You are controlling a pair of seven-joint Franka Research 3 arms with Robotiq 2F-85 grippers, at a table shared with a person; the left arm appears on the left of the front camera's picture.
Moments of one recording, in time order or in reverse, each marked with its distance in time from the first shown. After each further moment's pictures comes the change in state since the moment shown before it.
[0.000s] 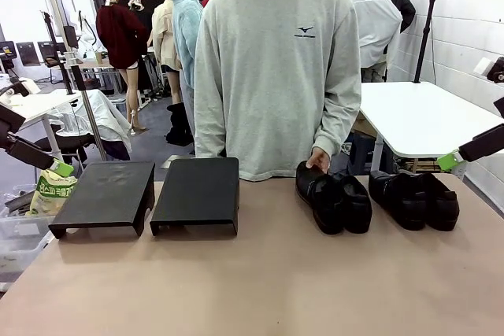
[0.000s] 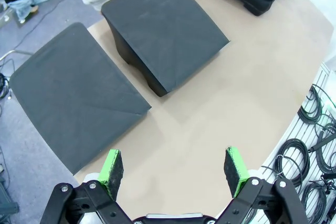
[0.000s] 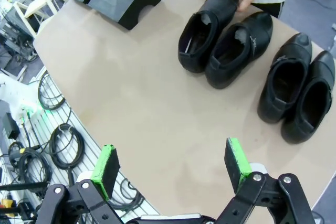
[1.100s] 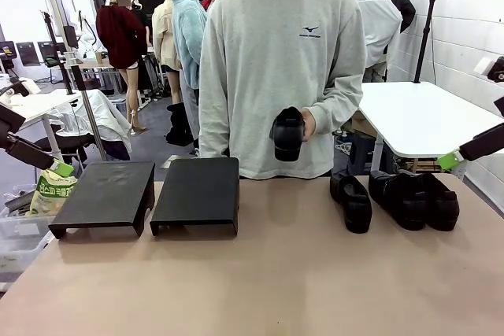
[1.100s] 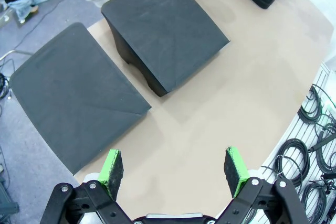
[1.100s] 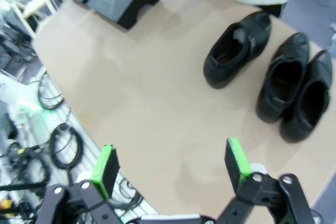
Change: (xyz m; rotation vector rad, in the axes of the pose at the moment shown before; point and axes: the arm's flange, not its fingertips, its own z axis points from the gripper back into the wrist) left arm 0.000 0.000 0.000 0.000 0.000 0.000; right arm 0.003 -0.001 0.002 -0.016 0.007 0.000
